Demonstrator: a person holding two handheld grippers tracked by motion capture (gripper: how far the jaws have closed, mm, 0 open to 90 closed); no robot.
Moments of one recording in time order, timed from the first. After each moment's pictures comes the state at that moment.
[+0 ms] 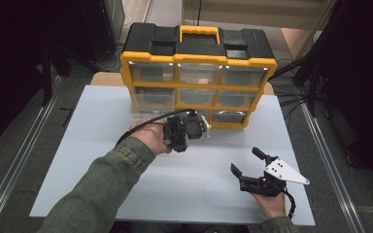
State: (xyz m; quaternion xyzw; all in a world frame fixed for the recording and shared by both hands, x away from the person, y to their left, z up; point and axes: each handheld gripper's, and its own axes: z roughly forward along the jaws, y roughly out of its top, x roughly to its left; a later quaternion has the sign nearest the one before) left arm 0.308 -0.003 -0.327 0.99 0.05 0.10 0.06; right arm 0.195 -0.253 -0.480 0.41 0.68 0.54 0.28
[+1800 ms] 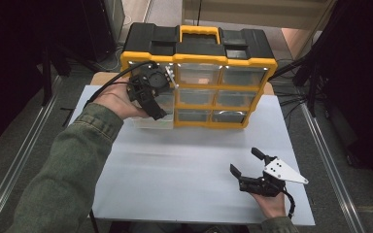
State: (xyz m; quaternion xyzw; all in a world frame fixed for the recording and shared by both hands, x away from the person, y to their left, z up) left arm 0.355 0.060 -0.263 0.97 0.15 0.15 0.12; right arm 0.196 -0.252 -0.481 0.41 0.68 0.54 0.28
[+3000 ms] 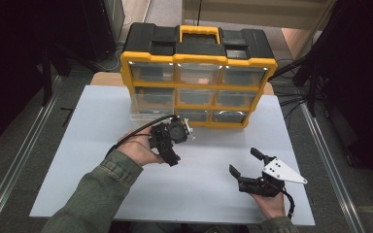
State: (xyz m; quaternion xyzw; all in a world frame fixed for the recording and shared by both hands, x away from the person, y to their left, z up) left arm 0.306 0.033 -0.375 0.98 0.12 0.08 0.09; right arm 0.196 -0.251 -0.481 0.41 0.69 0.53 0.28
